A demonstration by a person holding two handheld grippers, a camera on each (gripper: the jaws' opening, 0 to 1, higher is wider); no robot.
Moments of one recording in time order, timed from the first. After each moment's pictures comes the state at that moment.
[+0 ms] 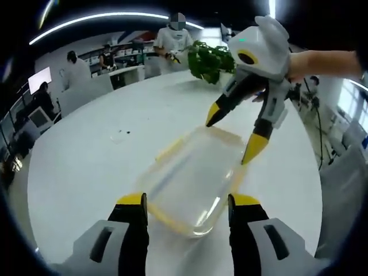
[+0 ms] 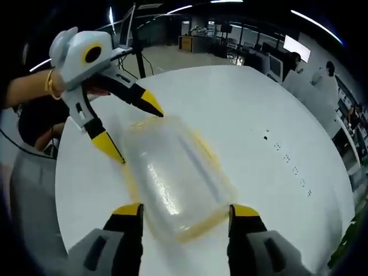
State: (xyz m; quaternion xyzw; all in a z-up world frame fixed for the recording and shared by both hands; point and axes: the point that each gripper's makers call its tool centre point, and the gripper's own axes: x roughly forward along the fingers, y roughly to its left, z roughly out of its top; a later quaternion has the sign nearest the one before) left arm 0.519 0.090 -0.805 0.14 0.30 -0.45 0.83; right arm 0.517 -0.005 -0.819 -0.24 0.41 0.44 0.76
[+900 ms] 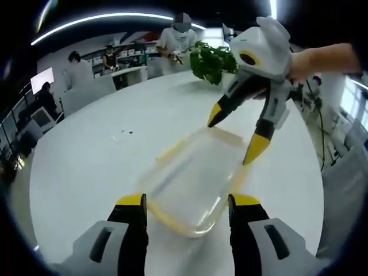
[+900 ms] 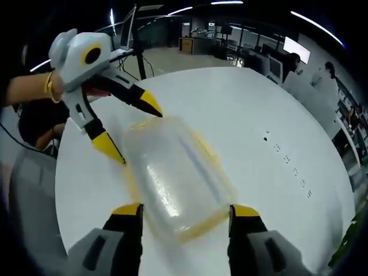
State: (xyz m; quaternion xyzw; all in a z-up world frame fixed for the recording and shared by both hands) left arm 0.518 0.092 -0.802 0.13 0.29 -0.43 0.84; right arm 0.515 -0.004 -0.818 -0.23 0.41 0.44 0.76
